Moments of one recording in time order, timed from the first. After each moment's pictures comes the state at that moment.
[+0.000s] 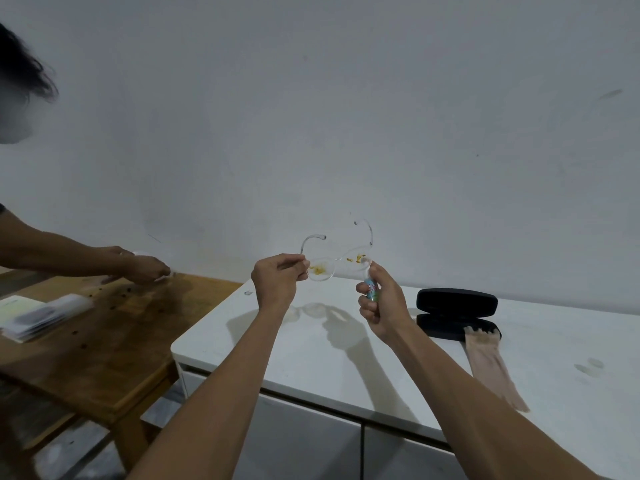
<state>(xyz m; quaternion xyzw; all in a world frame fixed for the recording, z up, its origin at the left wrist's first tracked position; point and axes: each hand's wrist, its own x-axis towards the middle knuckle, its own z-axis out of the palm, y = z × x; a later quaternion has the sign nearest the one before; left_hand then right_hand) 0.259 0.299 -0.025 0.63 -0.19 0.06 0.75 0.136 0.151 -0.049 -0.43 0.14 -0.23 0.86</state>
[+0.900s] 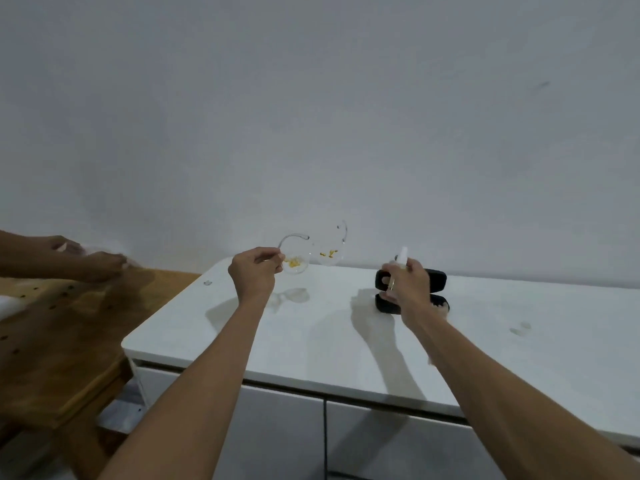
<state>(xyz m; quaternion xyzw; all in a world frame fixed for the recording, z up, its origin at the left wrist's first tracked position) 0.245 0.269 -0.046 0.66 -0.19 0.07 0.73 0.069 0.075 -0.065 -0.54 0.32 -0.42 0.65</state>
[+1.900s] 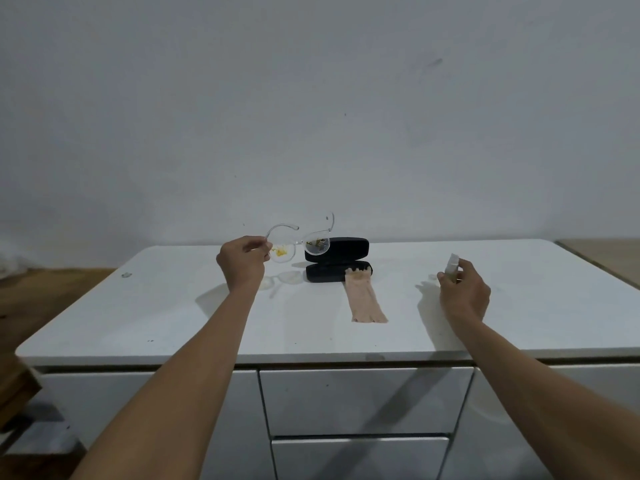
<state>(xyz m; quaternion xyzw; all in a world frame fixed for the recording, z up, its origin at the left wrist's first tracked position) 0.171 0.193 -0.068 0.67 -0.23 0.03 0.71 -0.132 -0.010 -0.125 -0.63 0.54 -0.49 0.27</state>
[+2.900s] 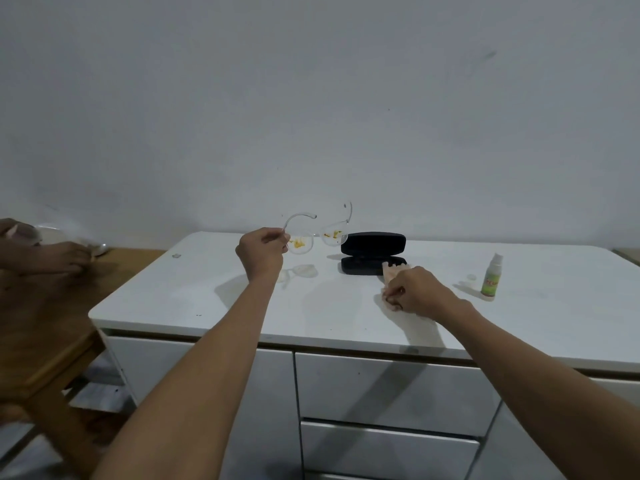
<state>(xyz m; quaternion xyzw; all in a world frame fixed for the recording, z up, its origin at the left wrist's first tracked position) 0.175 0.234 -0.063 0.67 -0.20 0.06 0.71 -0.055 0.051 -0.095 -0.94 0.27 -0.11 0.16</state>
